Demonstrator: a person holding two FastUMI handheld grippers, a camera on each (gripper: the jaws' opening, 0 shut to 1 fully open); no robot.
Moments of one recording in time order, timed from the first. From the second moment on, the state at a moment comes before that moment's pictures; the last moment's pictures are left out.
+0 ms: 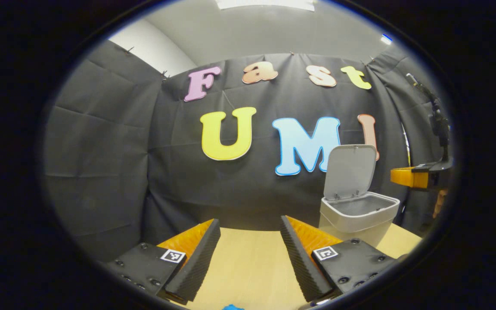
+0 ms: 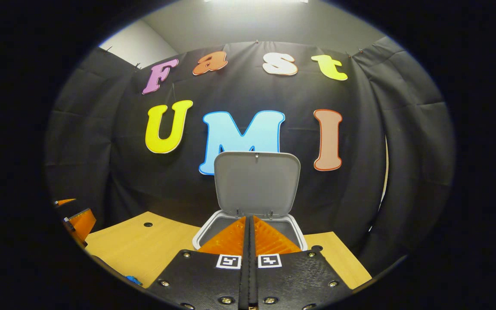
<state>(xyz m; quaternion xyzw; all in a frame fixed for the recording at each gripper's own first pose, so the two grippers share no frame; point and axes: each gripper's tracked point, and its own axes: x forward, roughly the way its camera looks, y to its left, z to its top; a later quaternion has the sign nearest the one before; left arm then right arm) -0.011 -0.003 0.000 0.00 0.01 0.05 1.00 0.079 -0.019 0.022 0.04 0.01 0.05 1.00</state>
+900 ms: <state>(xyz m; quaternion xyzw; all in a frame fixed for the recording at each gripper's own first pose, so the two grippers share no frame) -0.055 0.030 -0.049 0.00 0.05 0.03 1.00 -0.013 -0.044 0.025 0.07 -0.02 -0.03 1.00</state>
